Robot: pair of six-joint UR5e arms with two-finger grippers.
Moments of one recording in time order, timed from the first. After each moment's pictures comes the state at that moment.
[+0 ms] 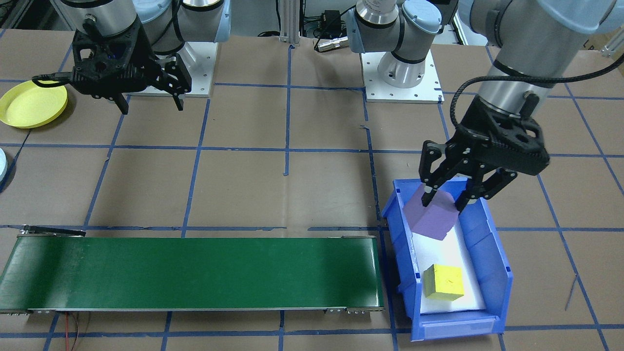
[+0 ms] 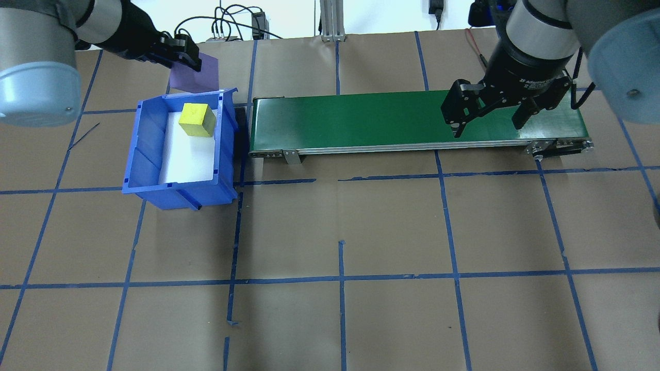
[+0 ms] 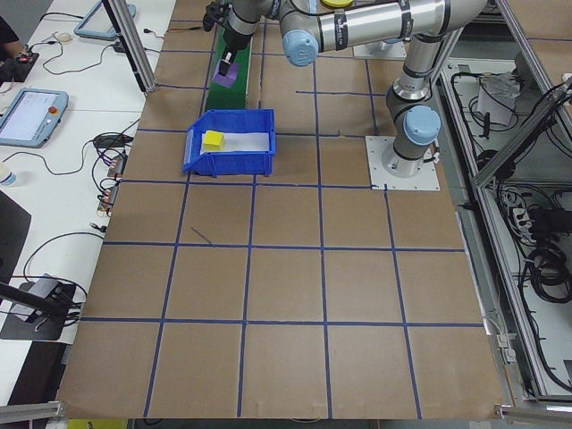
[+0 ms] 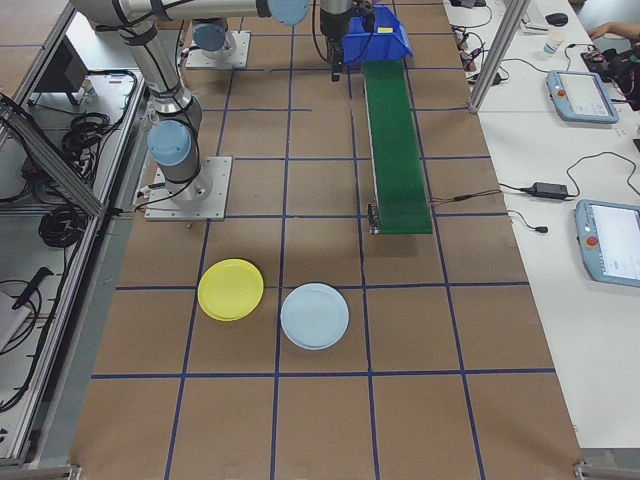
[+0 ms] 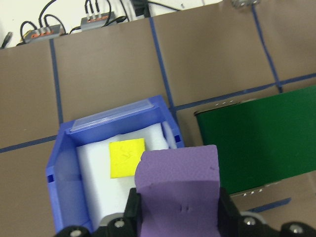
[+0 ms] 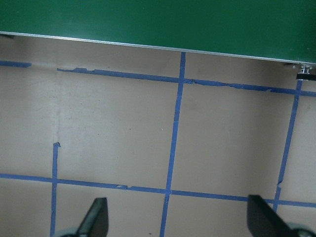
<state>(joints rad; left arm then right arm) -1.48 -1.69 -1.64 -1.00 1.33 0.25 1.60 -1.63 1.60 -1.55 -1.56 -0.09</state>
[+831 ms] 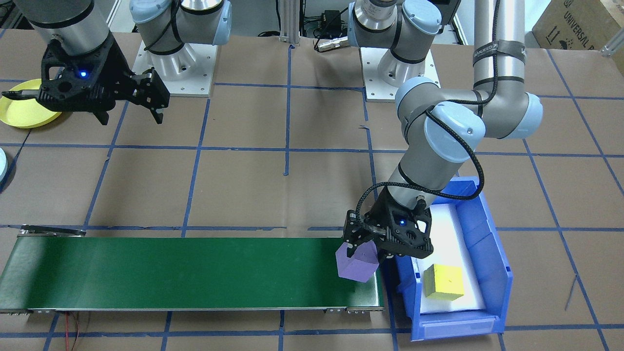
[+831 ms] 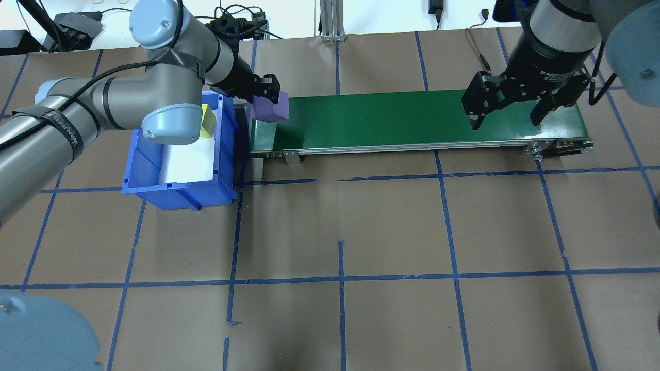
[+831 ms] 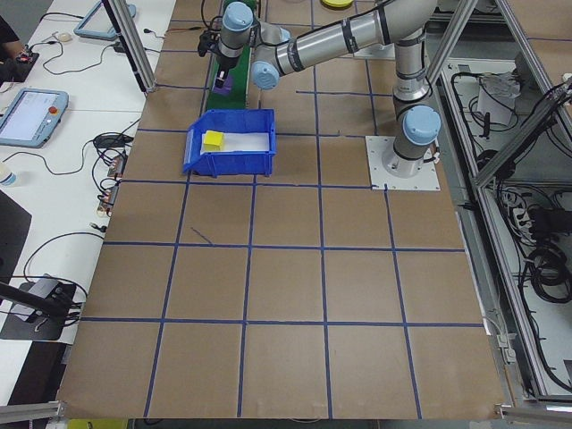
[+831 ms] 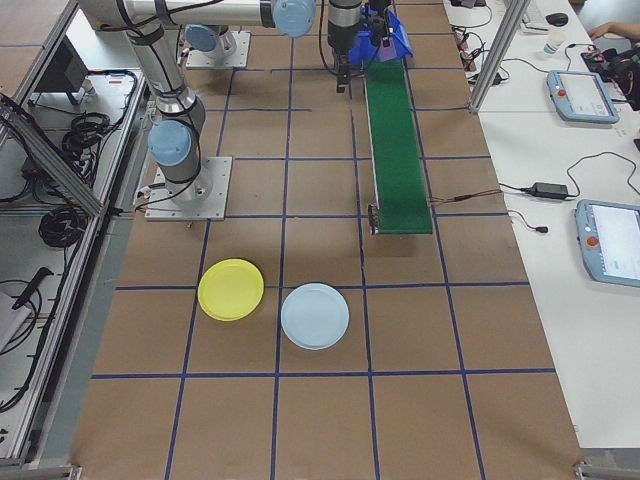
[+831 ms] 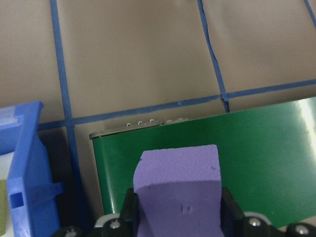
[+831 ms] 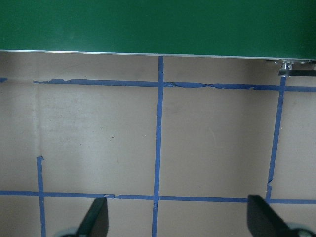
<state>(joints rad) -1.61 -1.95 -1.68 -0.77 1.33 0.10 1.51 -1.59 1.60 -1.56 -1.56 -0.09</state>
